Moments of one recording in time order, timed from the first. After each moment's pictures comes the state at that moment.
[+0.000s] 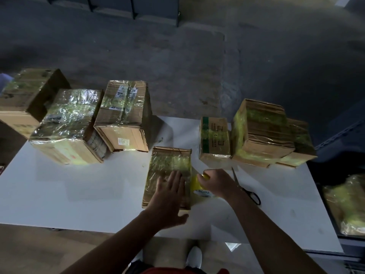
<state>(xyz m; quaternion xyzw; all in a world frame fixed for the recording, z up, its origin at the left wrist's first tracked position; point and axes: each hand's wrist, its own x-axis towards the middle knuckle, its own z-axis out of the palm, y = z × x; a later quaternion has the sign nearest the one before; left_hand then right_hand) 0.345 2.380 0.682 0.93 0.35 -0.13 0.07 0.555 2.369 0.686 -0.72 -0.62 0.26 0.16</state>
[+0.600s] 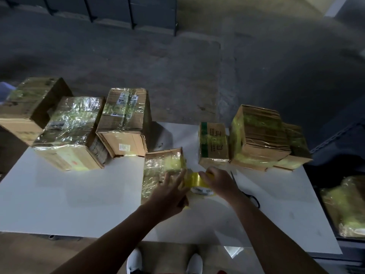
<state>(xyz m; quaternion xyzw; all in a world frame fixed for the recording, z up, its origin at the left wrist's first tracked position) 0.341 2.397 0.715 0.95 0.30 -0.04 0.08 0.553 2.369 0.703 -0.76 -0.55 0.27 0.20</state>
